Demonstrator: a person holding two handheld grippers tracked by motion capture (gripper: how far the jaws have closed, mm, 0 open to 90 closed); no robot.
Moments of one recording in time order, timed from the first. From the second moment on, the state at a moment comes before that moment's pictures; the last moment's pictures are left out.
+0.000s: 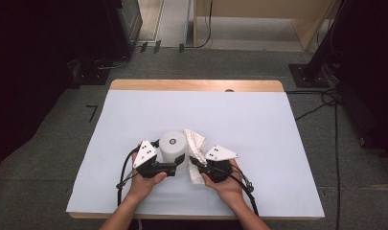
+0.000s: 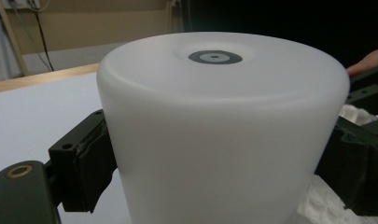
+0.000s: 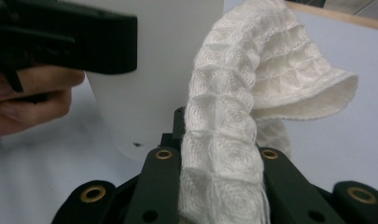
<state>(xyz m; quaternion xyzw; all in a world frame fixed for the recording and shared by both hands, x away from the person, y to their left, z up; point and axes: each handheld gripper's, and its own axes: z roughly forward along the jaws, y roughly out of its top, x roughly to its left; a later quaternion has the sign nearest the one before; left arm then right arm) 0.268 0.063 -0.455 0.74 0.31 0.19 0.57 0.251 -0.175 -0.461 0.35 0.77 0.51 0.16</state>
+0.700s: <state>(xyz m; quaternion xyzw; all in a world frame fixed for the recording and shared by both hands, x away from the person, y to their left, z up) 0.264 0.051 -0.473 0.76 0.30 0.24 0.53 0.255 -0.190 -0.459 0.37 0.75 0.51 0.18</state>
